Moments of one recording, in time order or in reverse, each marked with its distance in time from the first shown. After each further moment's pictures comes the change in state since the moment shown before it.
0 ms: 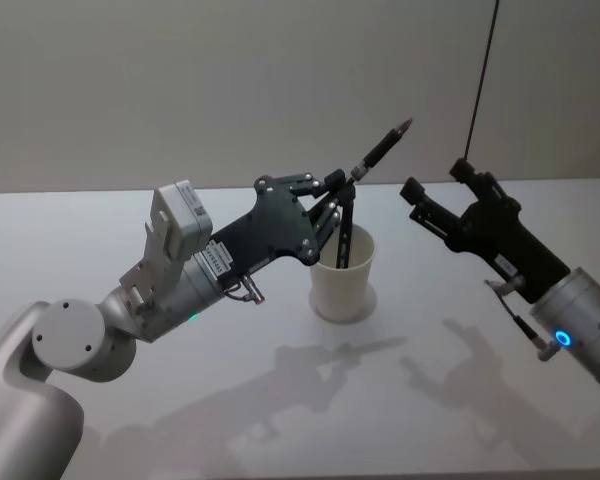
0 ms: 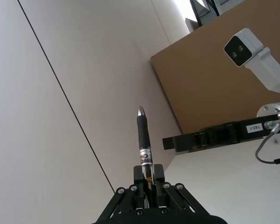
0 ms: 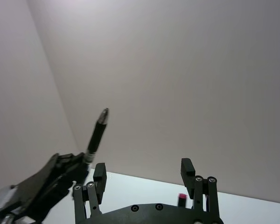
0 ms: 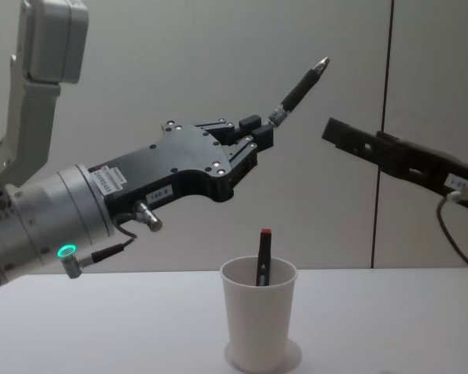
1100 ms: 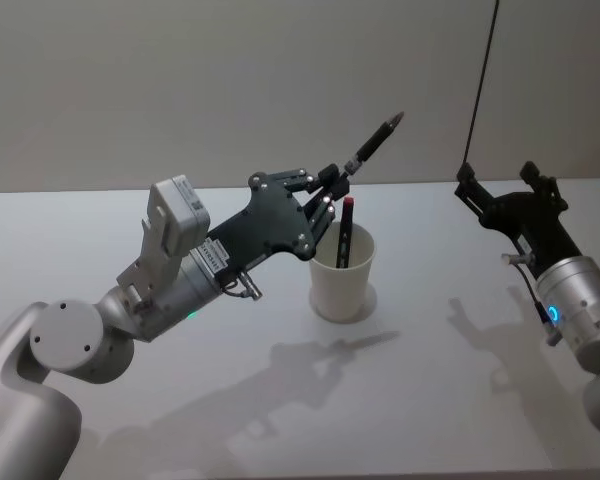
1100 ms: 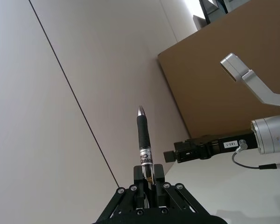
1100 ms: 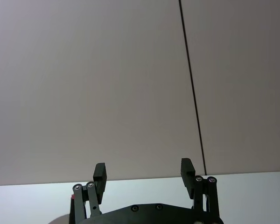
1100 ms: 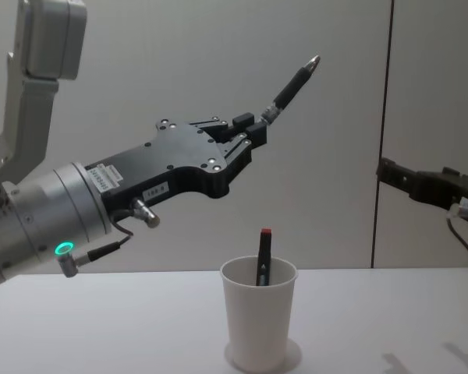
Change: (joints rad) left arm 0.009 0.005 -0.003 -0.016 0.004 0.017 0.036; right arm 0.046 -0.055 -0.001 0.076 -0.179 -0.019 -0.459
